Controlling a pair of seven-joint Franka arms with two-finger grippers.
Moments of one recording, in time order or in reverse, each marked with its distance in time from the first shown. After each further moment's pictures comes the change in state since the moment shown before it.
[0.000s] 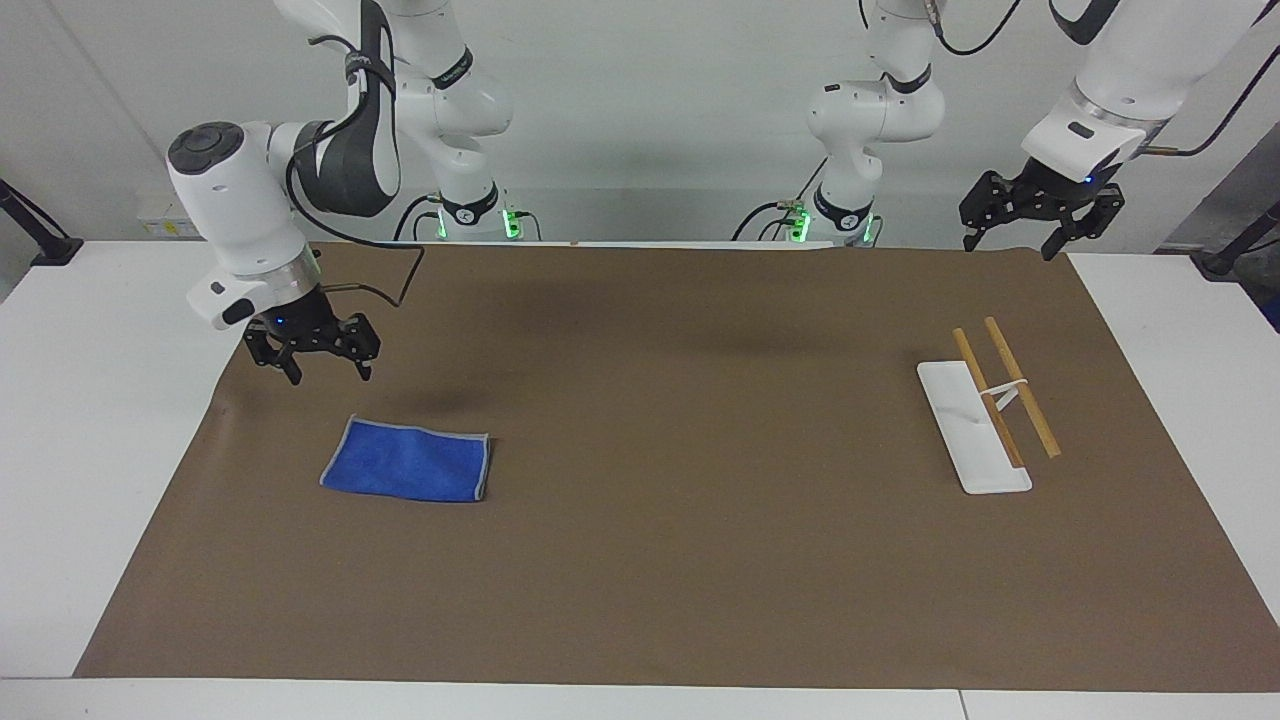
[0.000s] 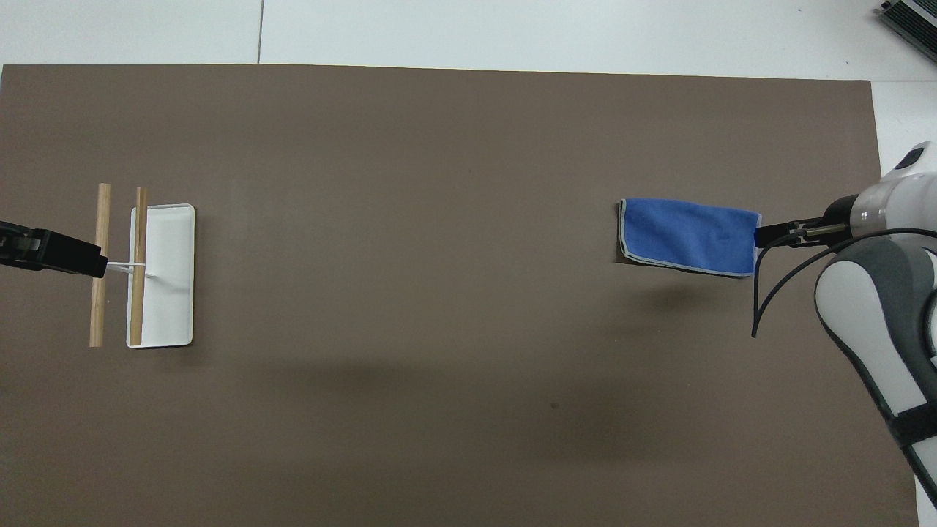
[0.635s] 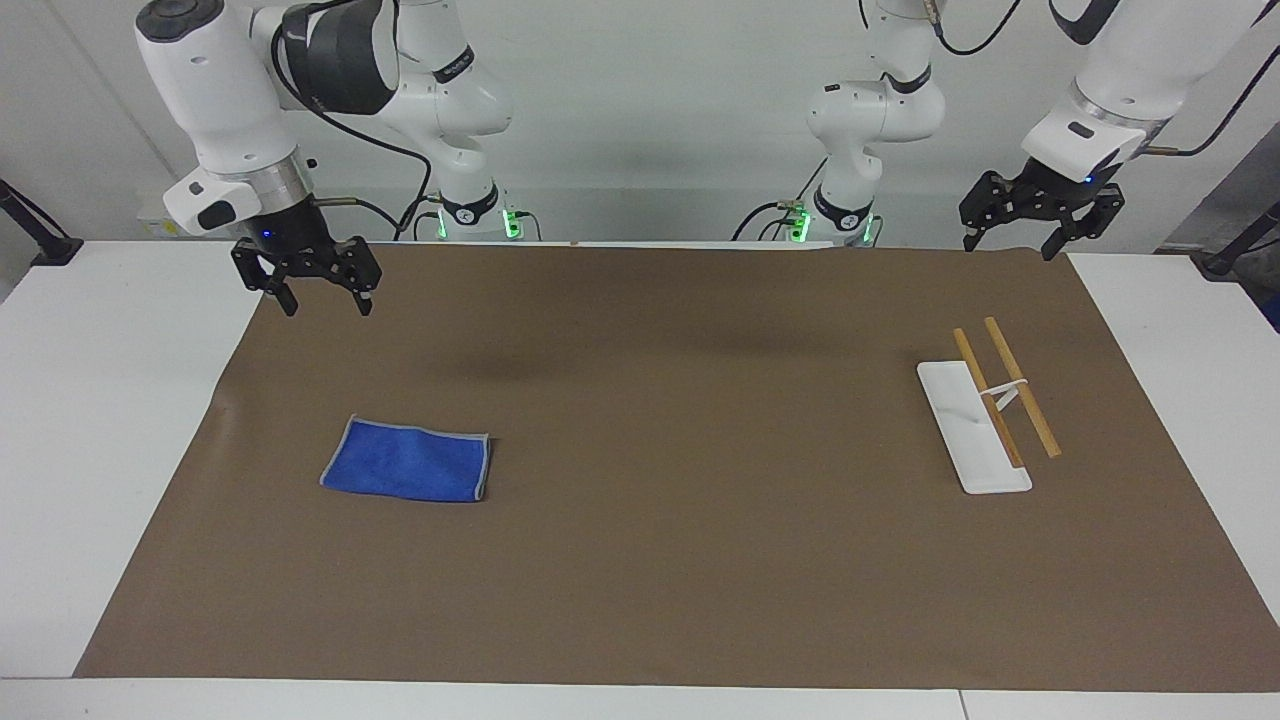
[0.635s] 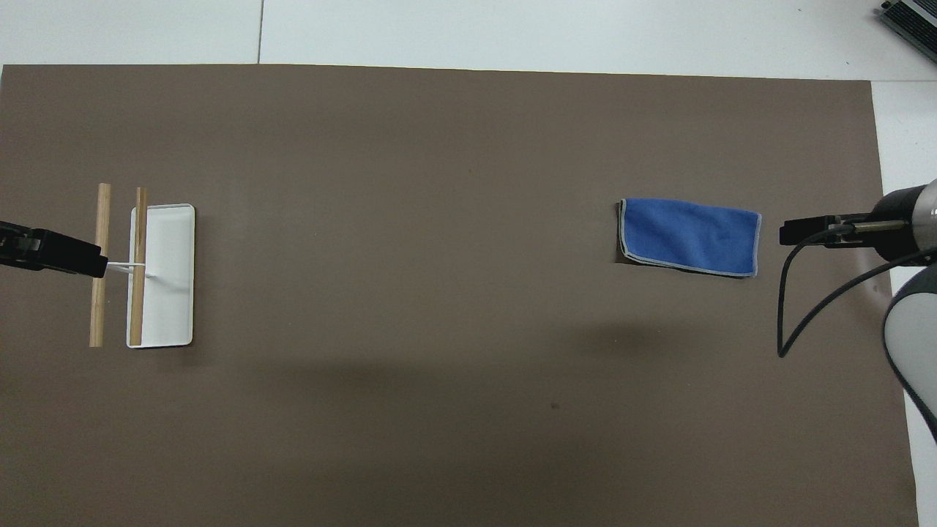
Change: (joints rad) left arm 0.000 0.000 0.000 0.000 0.000 0.000 0.000; right arm 0.052 -0.154 0.009 0.092 0.000 -0.198 0.150
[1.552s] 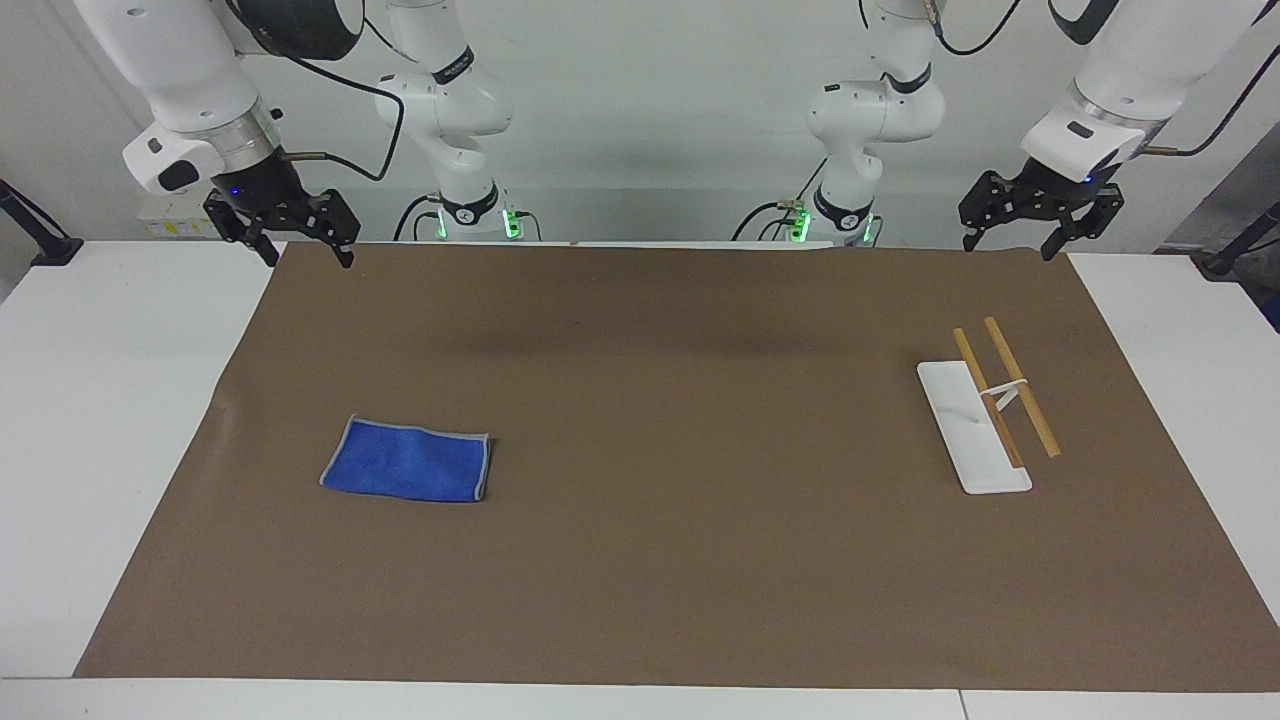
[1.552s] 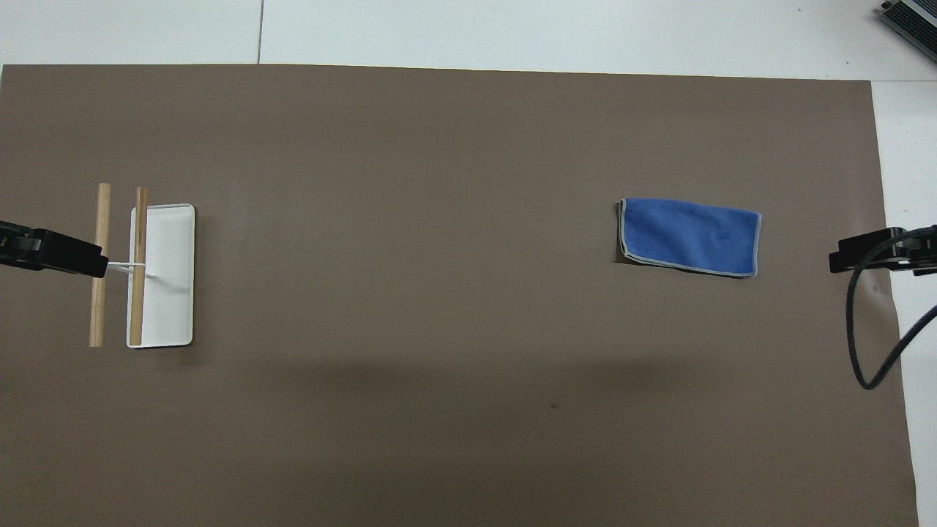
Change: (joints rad) left arm -0.001 0.000 -0.001 0.000 0.000 0.000 0.000; right arm -0.020 0.022 -0.014 0.233 0.000 -0.388 0.011
